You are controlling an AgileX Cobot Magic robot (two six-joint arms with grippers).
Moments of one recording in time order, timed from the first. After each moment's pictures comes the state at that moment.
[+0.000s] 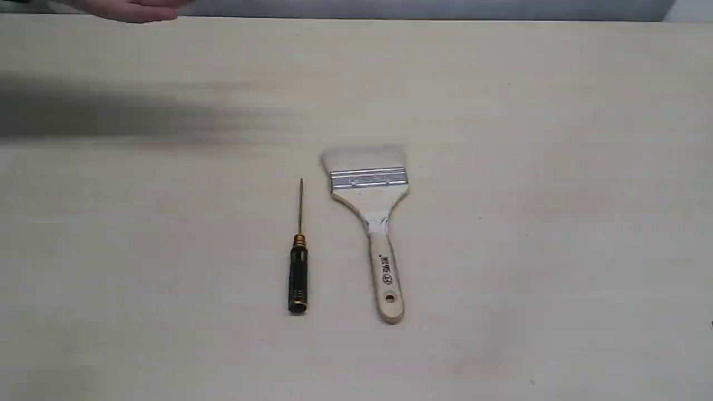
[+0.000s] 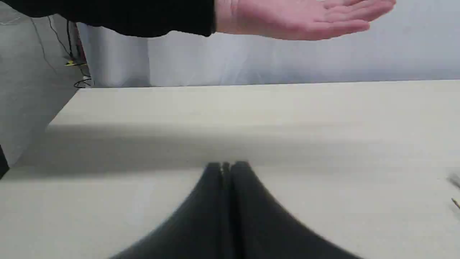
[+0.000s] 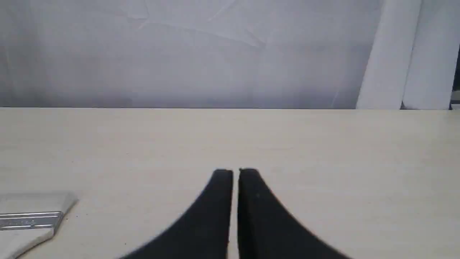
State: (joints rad) left arm 0.00 0.00 0.00 0.07 0.26 -0.07; right arm -0.03 0.01 0.00 0.04 0.18 -0.01
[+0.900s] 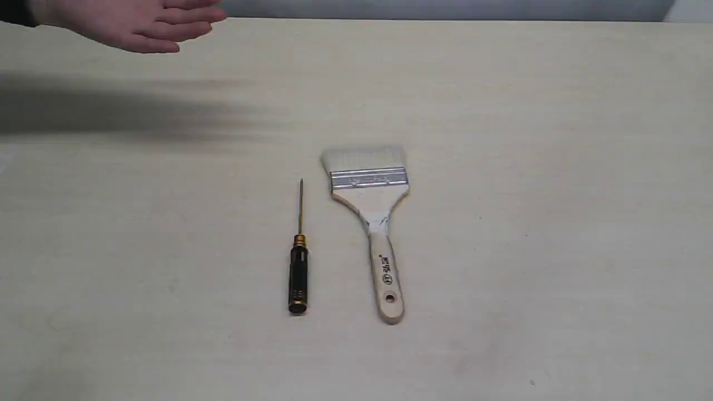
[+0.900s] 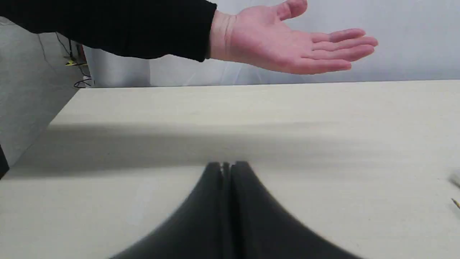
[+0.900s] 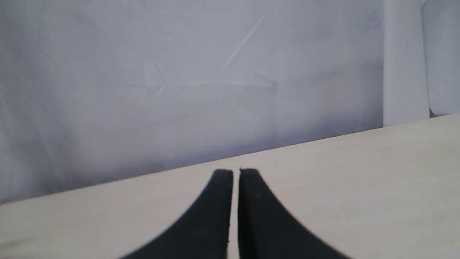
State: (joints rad) left arm 0.00 0.00 0.00 0.07 0.26 -0.07; right arm -0.03 0.01 0.00 0.32 0.05 0.00
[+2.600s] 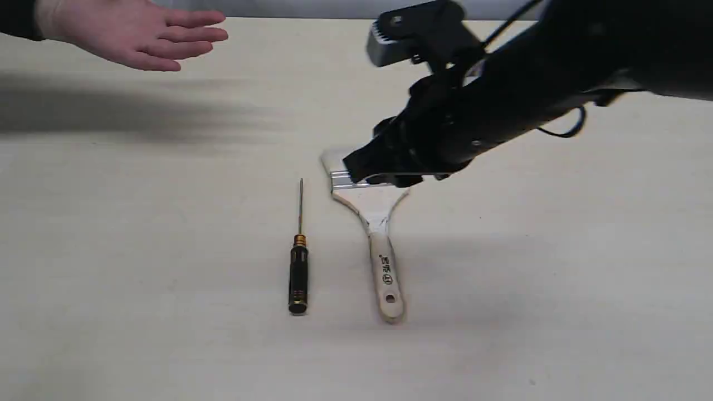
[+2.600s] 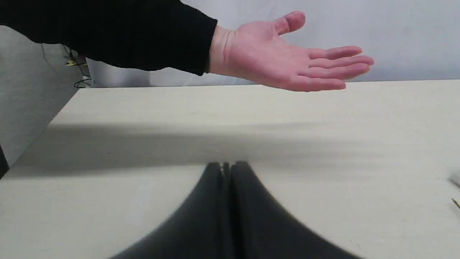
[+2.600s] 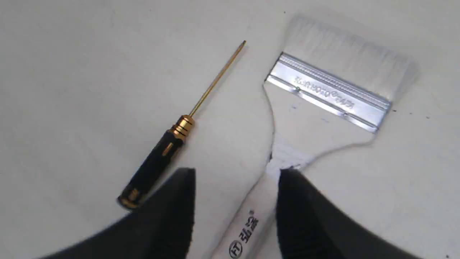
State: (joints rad) left arm 0.00 0.00 0.00 0.07 0.26 -0.07; right arm 0.56 1.63 -1.04 0.31 0.55 -0.19
